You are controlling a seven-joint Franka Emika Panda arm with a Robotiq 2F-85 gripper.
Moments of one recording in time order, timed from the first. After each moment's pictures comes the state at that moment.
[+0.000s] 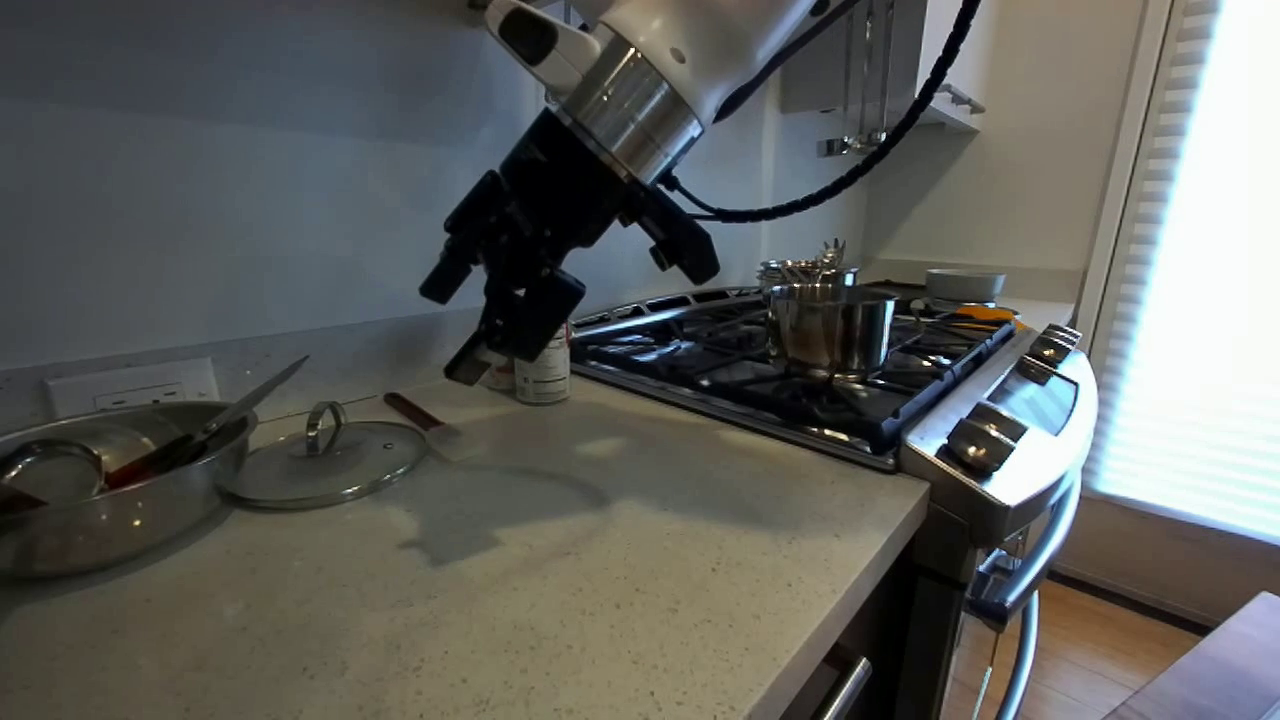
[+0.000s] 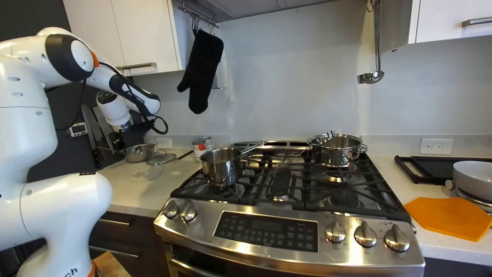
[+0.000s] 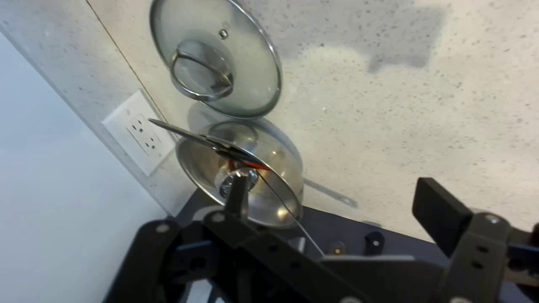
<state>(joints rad) 1.24 0.21 -0.48 -1.81 -2.53 3.60 1.67</state>
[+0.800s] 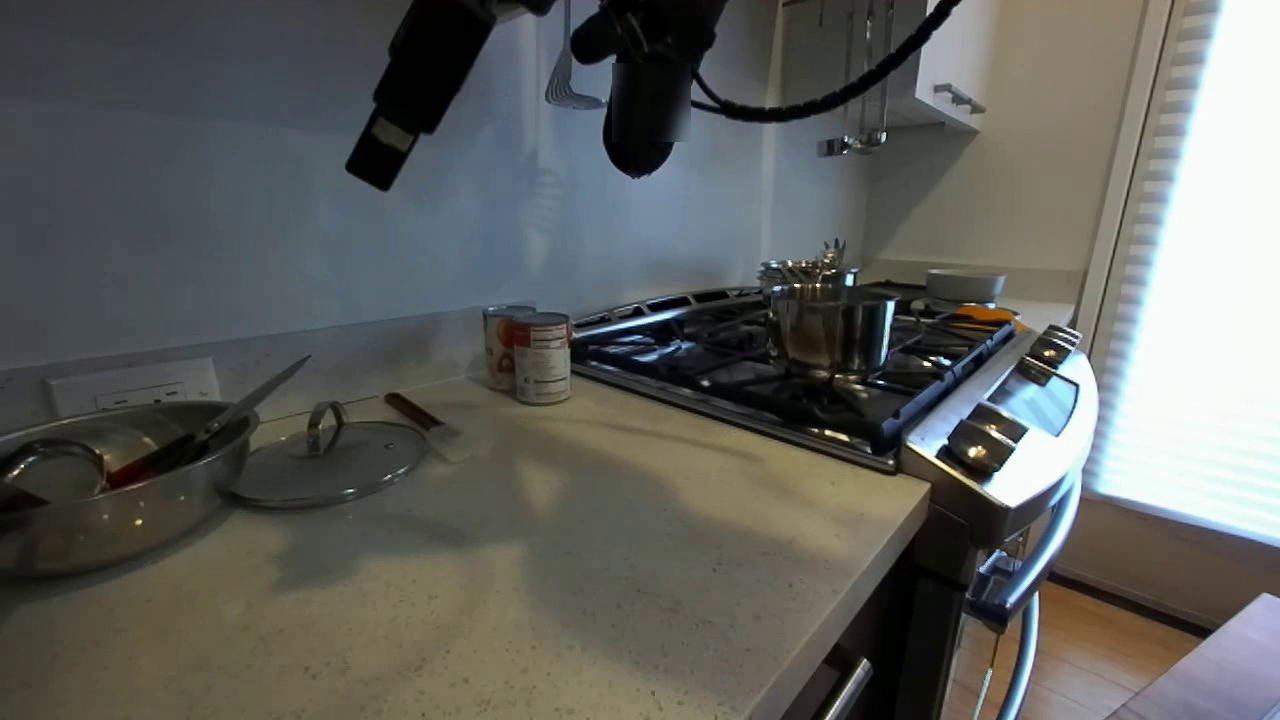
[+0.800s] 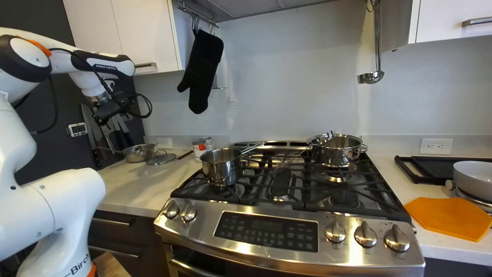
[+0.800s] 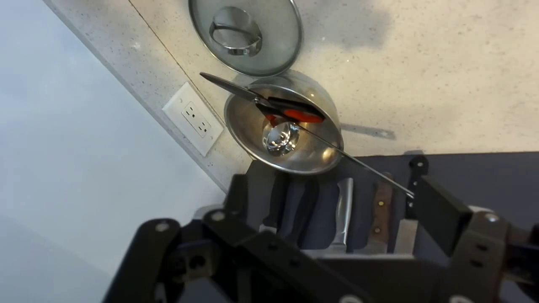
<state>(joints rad) 1.93 0.47 -1.30 -1.45 -2.51 4.00 2.19</state>
